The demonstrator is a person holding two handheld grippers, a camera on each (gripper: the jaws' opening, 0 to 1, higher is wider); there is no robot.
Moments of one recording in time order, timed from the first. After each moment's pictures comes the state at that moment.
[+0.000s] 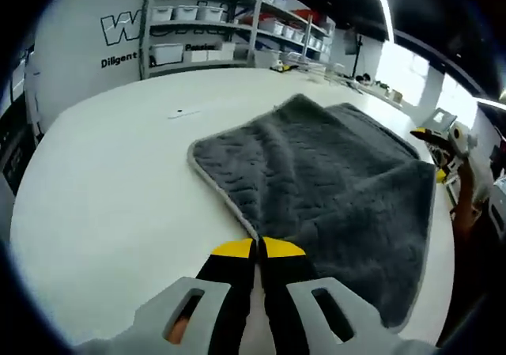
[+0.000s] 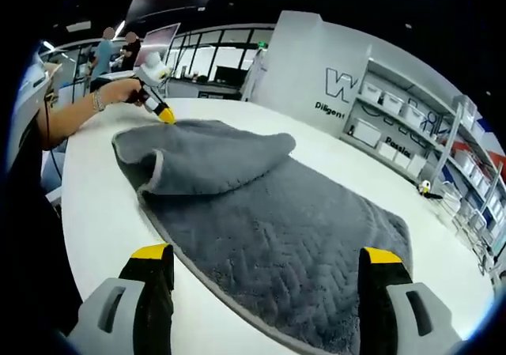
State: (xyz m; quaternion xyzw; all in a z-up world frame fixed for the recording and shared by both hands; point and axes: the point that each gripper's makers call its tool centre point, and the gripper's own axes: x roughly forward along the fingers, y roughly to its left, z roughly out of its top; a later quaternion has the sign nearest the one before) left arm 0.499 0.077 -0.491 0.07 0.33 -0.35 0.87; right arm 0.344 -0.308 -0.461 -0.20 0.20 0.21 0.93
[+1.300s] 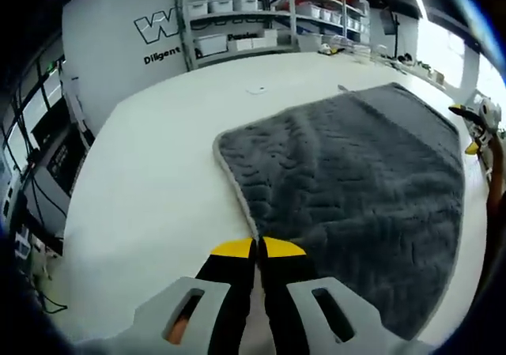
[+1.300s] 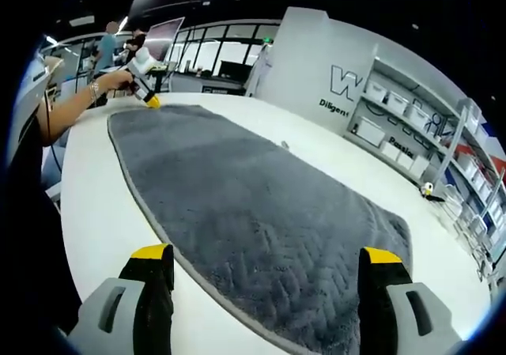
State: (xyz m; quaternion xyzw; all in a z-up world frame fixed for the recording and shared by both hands) left arm 0.502 0.205 -0.492 0.13 0.35 -0.22 0.90; right arm 0.347 -0.303 -0.462 -0.21 0.21 0.22 0.93
